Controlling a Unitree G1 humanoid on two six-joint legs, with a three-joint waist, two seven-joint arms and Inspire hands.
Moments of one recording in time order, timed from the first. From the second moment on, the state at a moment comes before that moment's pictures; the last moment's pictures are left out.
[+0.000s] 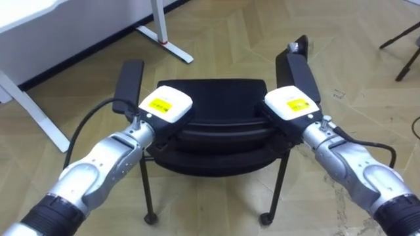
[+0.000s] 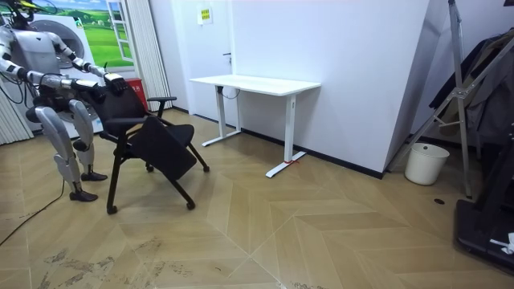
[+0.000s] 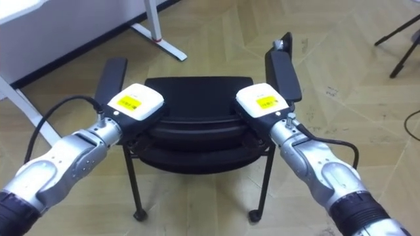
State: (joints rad) left arm -0.35 0.50 -0.51 0.33 1.02 -0.12 -0.06; right arm -0.35 -0.54 0.45 0.51 -0.91 -0.20 -0.07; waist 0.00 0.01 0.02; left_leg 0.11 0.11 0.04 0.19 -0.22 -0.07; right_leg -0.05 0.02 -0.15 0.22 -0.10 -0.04
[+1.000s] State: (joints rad) left arm -0.53 0.37 -0.48 0.75 0.95 -0.25 0.16; right arm -0.44 -0.50 0.46 0.70 -0.92 -0.22 -0.19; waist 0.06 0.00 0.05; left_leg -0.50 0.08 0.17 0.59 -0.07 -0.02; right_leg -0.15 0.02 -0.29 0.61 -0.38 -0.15
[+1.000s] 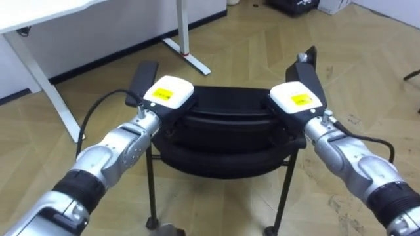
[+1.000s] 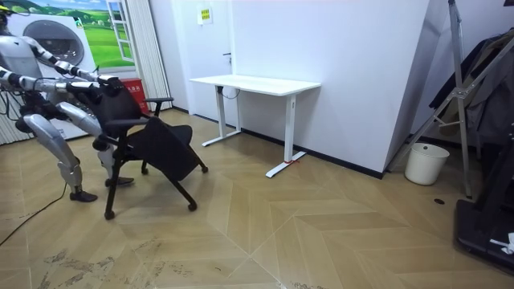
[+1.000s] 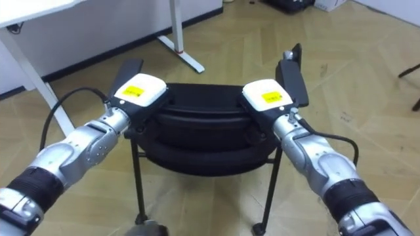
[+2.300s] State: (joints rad) left arm -0.70 0.37 -0.42 0.89 0.94 -0.20 0.30; right arm -0.69 -0.38 0.48 0.87 -0.94 -0.12 -0.27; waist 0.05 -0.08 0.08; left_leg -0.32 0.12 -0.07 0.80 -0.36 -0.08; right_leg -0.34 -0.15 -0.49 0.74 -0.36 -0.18
